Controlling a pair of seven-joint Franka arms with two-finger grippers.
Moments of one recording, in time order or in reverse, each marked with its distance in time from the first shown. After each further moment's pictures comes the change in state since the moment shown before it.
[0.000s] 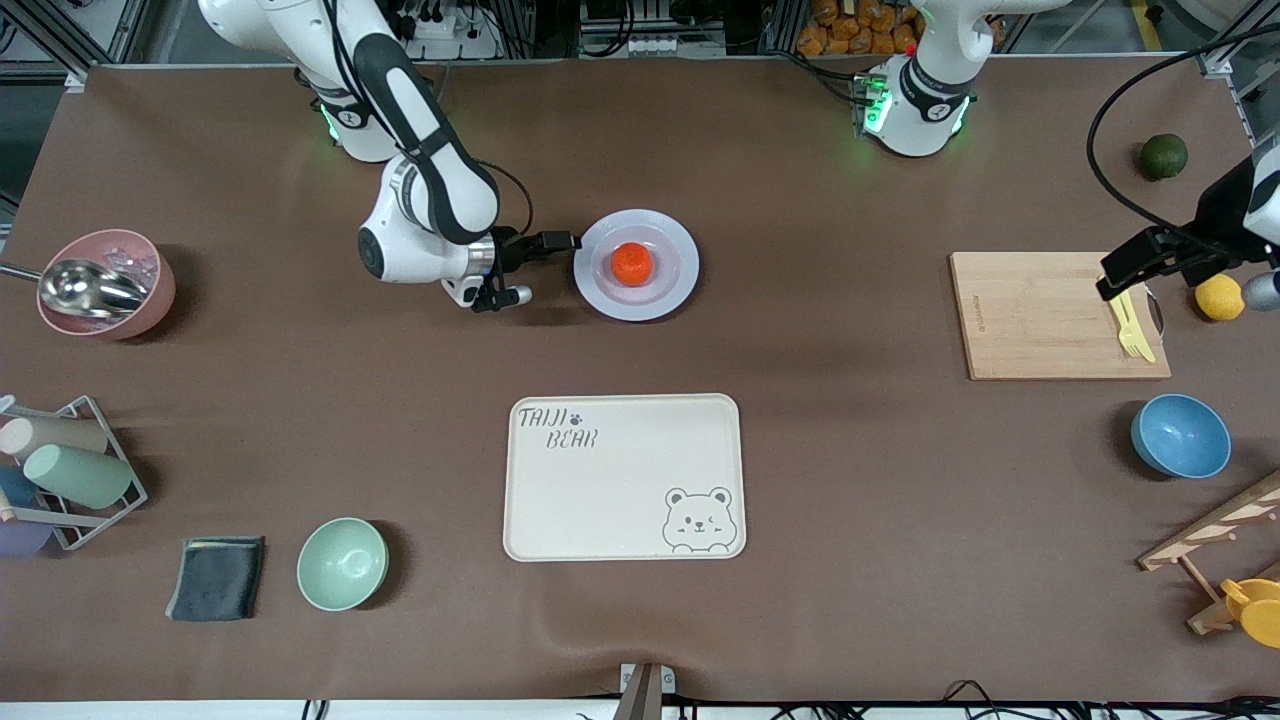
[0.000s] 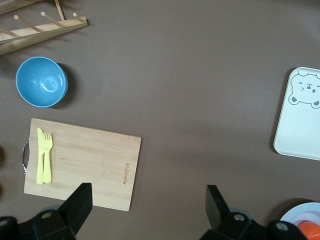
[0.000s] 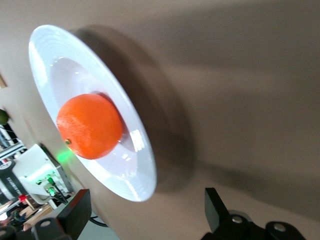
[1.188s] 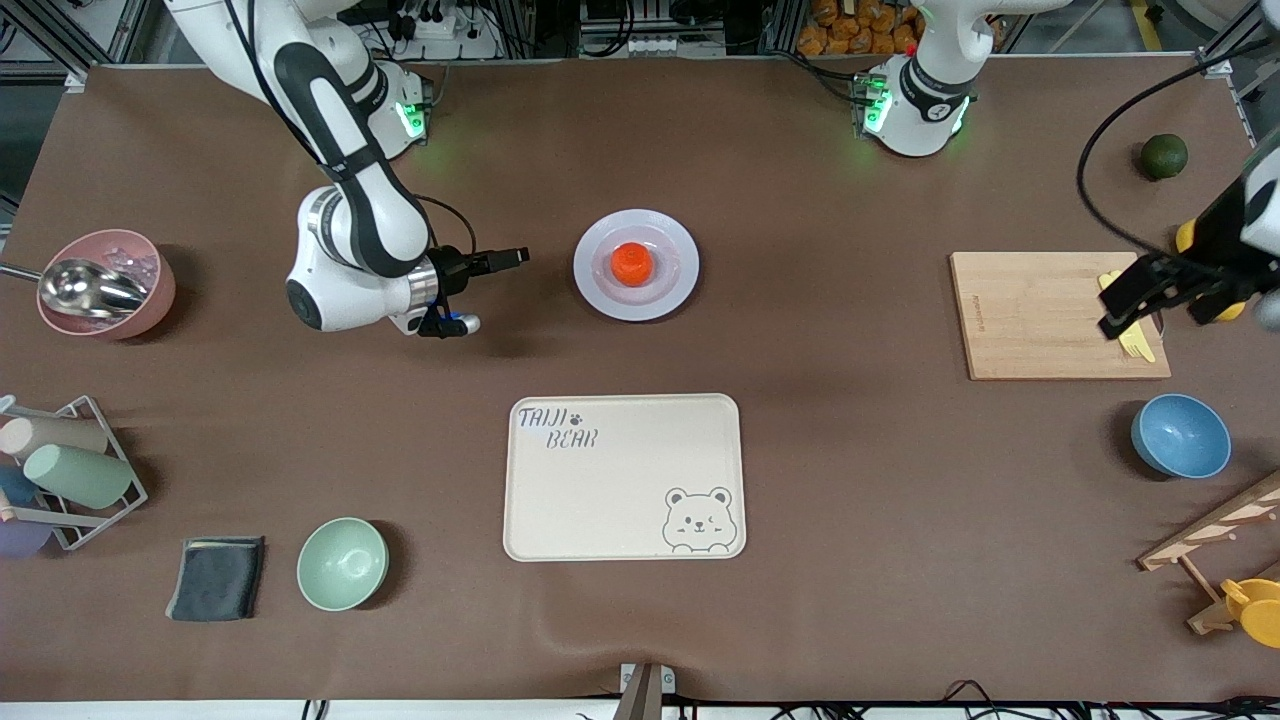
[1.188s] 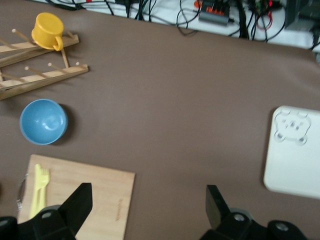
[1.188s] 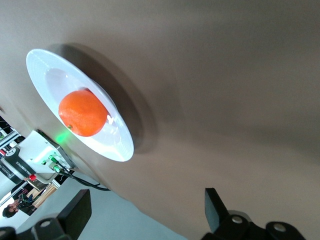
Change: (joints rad) left arm -0.017 0.015 -0.023 0.063 0.056 0.073 -0.019; right arm -0.264 -0.027 -0.006 0.125 -0.435 -0.291 0.278
